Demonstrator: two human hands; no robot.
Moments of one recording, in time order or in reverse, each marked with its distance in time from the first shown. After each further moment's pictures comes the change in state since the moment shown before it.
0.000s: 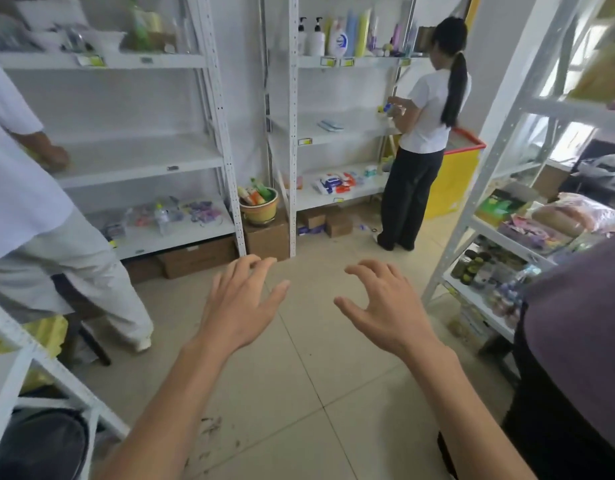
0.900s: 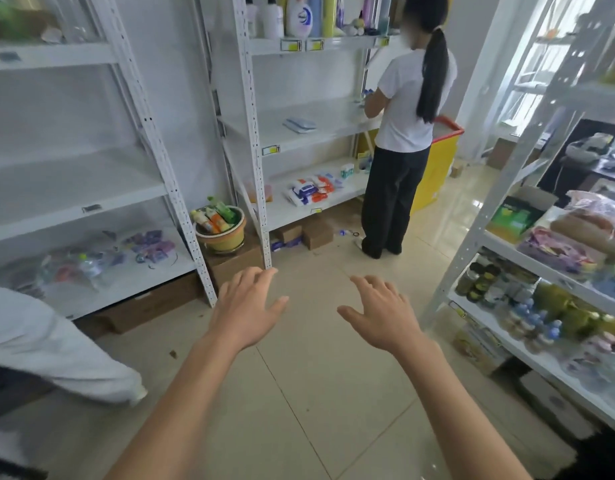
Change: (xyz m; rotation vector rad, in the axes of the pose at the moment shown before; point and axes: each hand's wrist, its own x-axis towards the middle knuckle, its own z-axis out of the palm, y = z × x) left_hand 0.363 -0.076 0.148 0.013 -0.235 0.122; right_hand 0.330 0.104 0.117 -0.060 -0.248 0.328
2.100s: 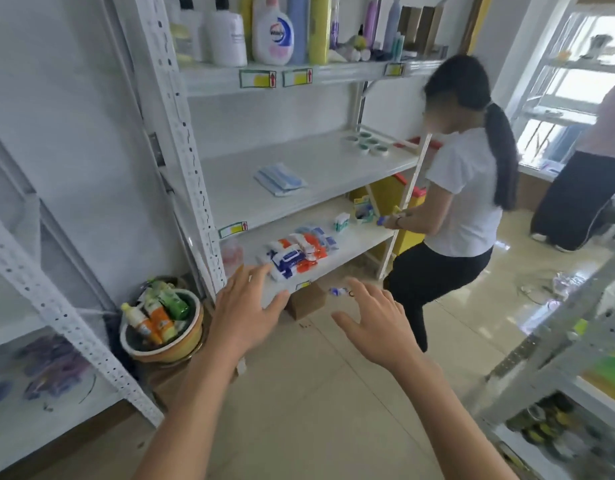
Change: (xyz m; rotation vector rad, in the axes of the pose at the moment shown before) left_hand 0.575 -0.035 0.056 -0.267 0.084 -0.026; right_hand 0.561 0.071 -0.051 0.117 0.141 0.019
